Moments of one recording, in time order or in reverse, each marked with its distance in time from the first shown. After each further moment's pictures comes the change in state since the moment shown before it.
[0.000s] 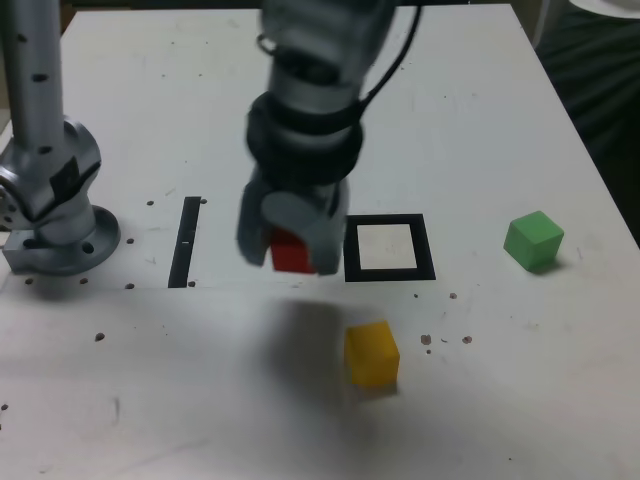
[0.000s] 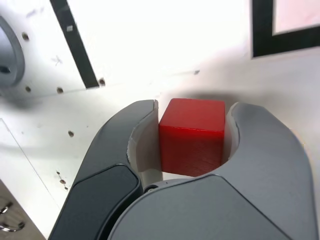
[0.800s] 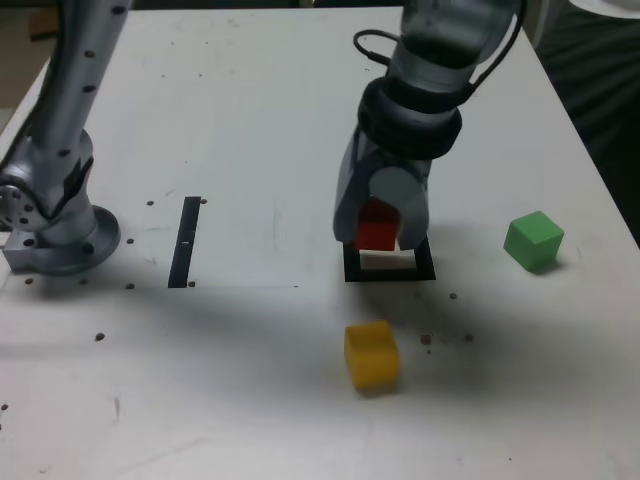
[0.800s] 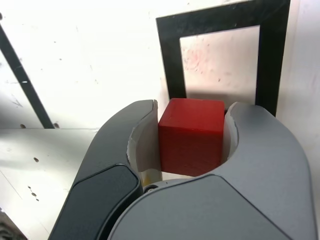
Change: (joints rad) arm 0.255 0.232 -0.253 0.045 -0.009 0.192
